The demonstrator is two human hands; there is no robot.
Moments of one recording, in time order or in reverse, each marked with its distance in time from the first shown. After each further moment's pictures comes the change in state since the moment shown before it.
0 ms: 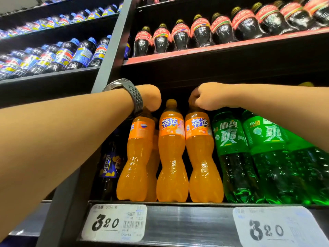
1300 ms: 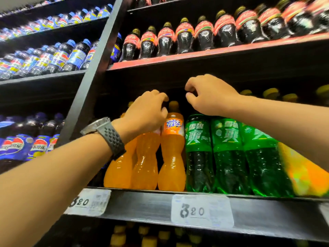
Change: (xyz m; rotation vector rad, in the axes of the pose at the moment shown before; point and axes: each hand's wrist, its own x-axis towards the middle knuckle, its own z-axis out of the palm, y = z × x) left_hand -0.060 0.057 0.022 -0.309 0.527 0.219; right_hand -0.046 0.046 -0.024 -0.058 0.340 -0.179
